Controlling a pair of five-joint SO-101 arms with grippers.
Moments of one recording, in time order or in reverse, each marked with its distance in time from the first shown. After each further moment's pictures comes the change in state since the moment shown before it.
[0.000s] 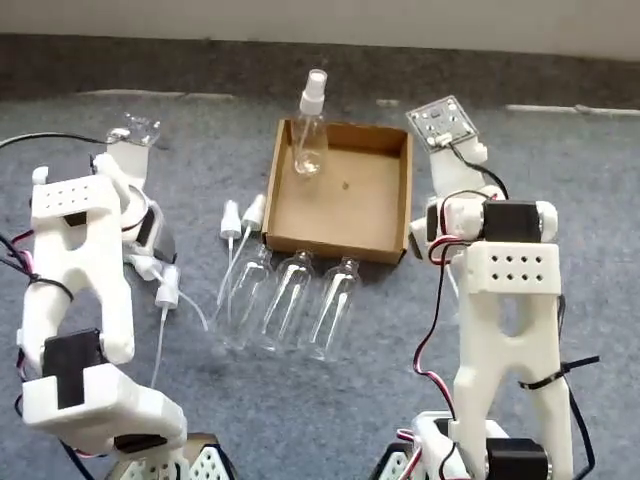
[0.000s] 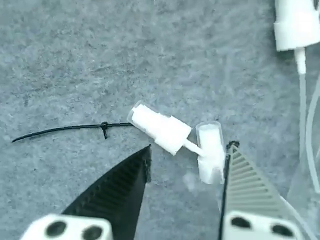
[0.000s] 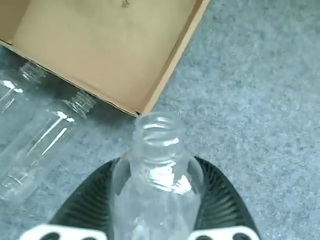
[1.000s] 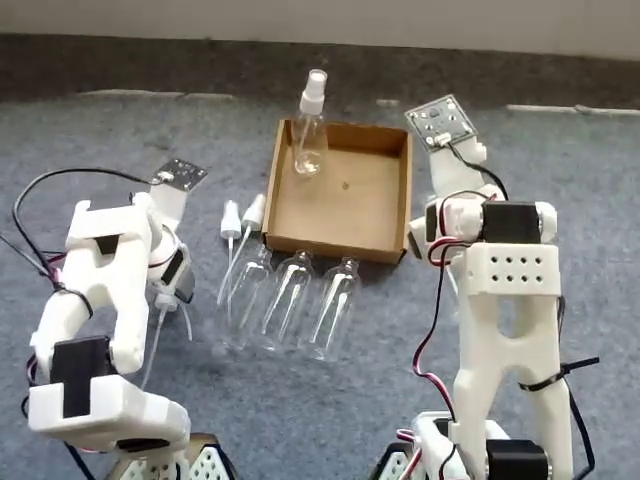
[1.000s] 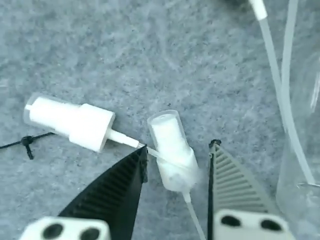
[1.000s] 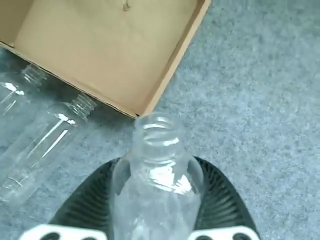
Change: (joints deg) left arm 5.7 -0.4 18.0 -9.8 -5.3; right arm -0.3 -0.6 0.0 0.1 0.0
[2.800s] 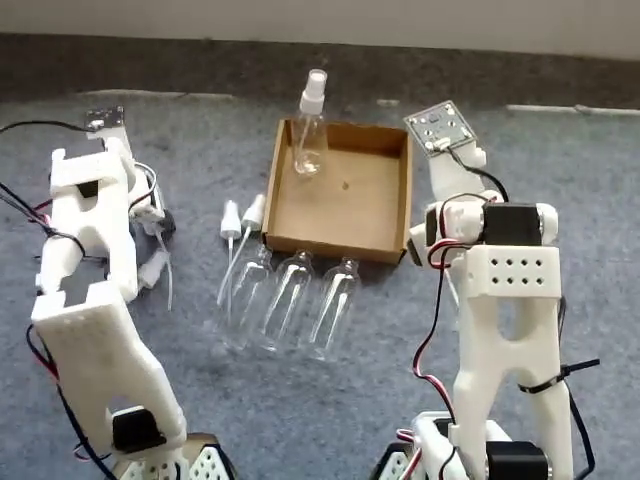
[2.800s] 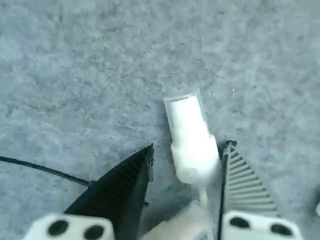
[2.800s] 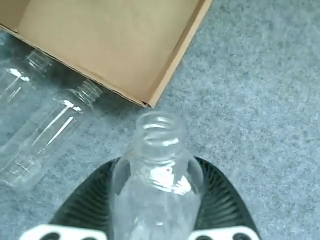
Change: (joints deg) left arm -6.4 29.2 -41.1 4.4 34.5; right arm -0.1 -0.3 0.0 3.4 0.0
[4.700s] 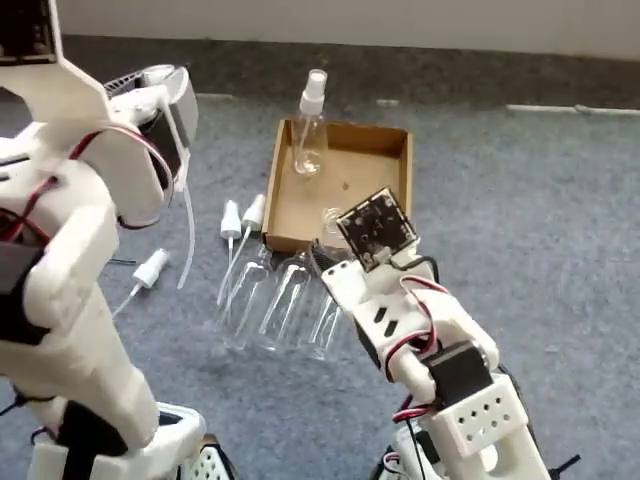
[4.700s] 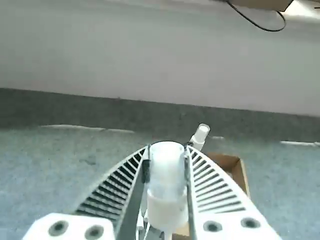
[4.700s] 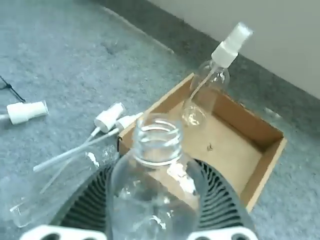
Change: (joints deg) left arm 24.9 -45.9 -44.7 28.7 9.3; right arm -26.6 -40.6 40.0 -39.6 -13.0
